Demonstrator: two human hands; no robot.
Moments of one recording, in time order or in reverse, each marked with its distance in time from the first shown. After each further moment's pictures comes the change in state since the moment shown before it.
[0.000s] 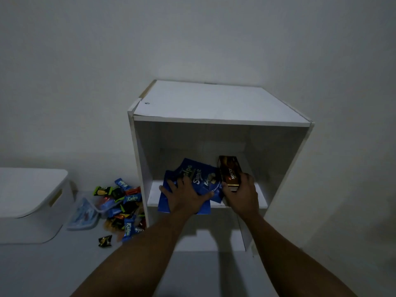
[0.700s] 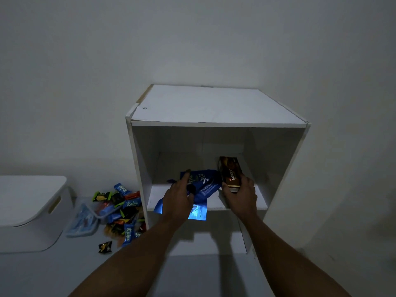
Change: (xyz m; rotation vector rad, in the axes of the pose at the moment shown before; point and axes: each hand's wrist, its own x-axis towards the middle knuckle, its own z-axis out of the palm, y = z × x) left_hand -0.008 -0.025 0.000 -0.331 0.328 0.264; right_hand 0.002 0.007 0.010 0.109 0.039 0.049
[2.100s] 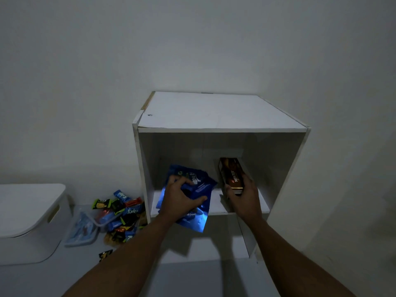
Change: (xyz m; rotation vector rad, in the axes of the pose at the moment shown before) left_hand 0.016 0.002 -0.035 -0.345 0.016 0.042; right_hand -0.002 -0.014 -0.010 0.086 0.008 -0.053
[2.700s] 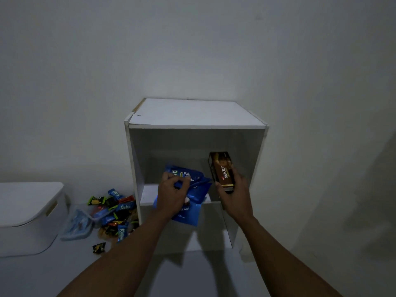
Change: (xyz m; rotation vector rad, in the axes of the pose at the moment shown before) left_hand -0.052 0.066 0.002 -0.098 0.159 0.017; right_hand -0.058 -0.025 -0.070 0.064 0.027 -0.146
